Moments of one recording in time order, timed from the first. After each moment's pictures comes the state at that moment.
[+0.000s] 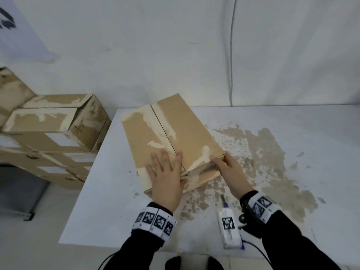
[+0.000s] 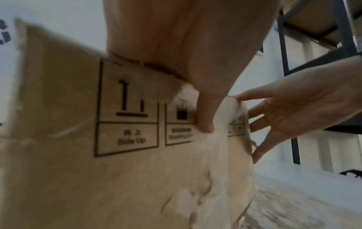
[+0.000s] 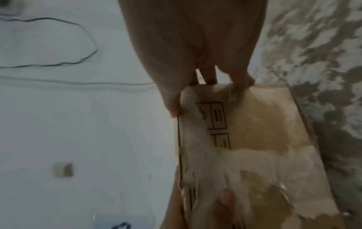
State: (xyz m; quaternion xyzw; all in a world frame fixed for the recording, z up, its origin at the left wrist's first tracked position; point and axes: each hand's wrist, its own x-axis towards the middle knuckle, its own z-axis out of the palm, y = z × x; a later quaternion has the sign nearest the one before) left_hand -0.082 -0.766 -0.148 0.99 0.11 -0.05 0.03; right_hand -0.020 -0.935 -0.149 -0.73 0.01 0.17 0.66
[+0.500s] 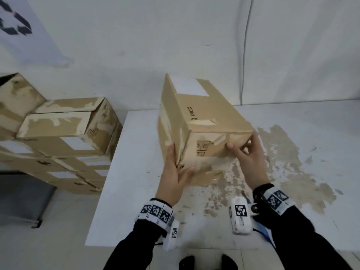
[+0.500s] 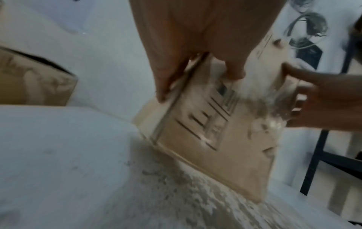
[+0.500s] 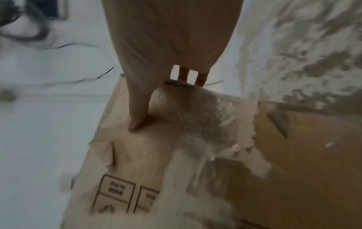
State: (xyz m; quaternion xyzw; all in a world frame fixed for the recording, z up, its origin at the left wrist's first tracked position) left_hand -0.097 -0.688 -0.163 0.84 0.03 0.05 0.54; right_hand -0.032 -0.893 -0.120 -0.68 -0.01 -0.05 0.73
